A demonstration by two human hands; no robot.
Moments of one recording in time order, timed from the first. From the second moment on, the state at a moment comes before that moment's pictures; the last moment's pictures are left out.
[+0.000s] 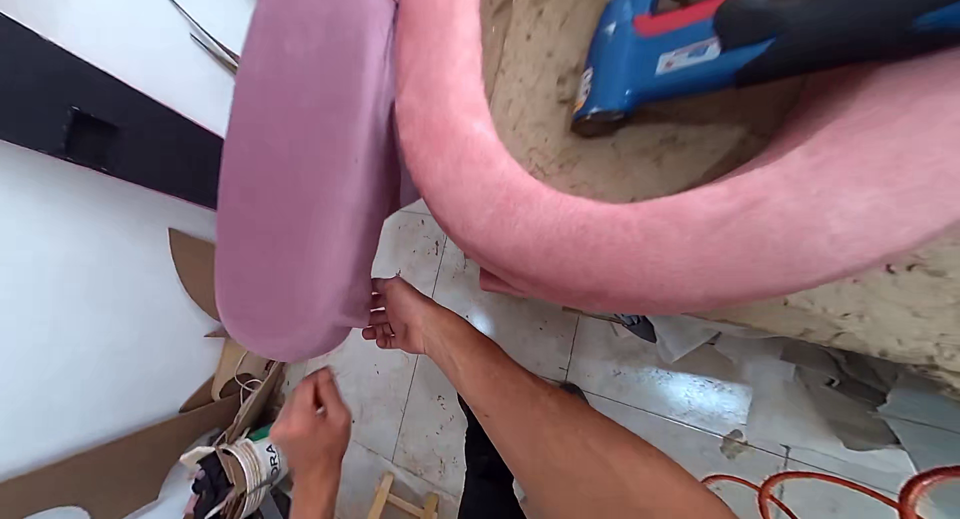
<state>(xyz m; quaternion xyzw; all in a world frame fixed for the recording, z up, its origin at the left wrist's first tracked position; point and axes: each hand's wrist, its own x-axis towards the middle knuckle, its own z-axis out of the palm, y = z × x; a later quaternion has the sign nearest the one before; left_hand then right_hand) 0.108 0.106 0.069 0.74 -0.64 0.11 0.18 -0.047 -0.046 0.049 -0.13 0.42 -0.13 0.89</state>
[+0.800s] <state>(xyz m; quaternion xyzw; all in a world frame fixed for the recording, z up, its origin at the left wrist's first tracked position) 0.156 -0.042 0.159 0.76 -0.61 -0.12 0.18 0.011 -0.086 0.061 0.23 0.32 -0.40 0.83</state>
